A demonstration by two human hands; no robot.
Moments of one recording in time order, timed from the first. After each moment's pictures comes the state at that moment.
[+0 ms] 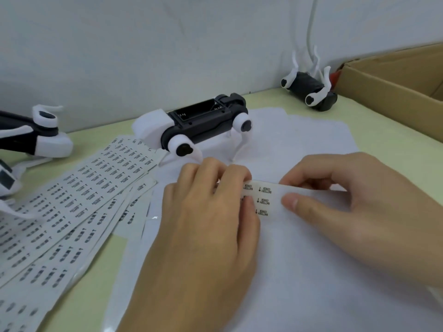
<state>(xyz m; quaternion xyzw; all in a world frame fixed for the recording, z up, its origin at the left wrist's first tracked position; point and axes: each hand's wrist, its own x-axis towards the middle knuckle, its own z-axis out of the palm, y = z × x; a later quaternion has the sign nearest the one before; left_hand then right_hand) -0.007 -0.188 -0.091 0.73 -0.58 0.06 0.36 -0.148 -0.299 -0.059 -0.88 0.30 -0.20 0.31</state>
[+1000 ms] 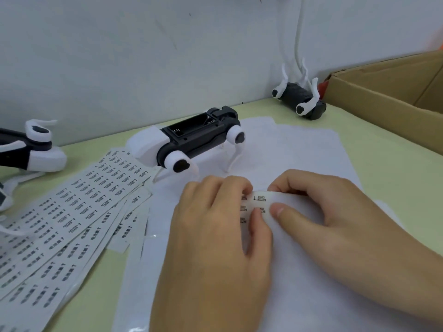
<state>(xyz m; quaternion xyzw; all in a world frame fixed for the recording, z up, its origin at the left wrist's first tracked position) -0.024 -0.194 -0.090 0.73 -0.54 0.07 0.42 -0.143 -0.289 -0.072 -0.85 0.32 -0.23 0.35</state>
